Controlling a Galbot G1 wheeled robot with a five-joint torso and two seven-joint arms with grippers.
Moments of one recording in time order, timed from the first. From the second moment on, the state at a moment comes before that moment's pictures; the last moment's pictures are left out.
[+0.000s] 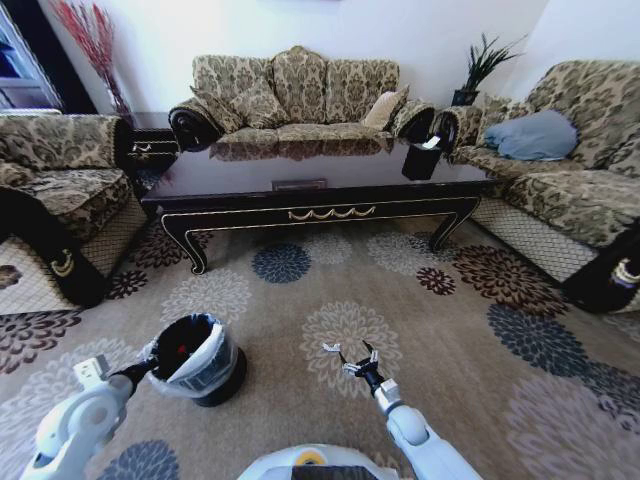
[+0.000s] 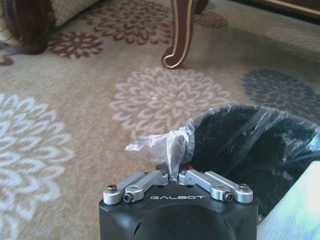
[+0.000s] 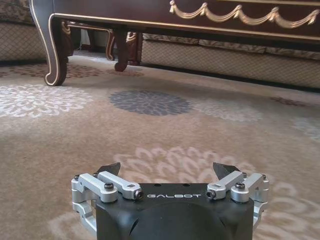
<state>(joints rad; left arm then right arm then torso) 1.60 -1.03 -0.91 -2.04 -1.08 0.64 -0.41 -1.22 1.19 0.11 1.32 0.17 0.30 -0.02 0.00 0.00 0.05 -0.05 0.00</state>
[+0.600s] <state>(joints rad) 1.62 -1.01 -0.89 -2.14 -1.10 0.67 -0.44 -1.05 1.27 0.04 1.04 0.24 0.32 -0.07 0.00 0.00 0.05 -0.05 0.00</state>
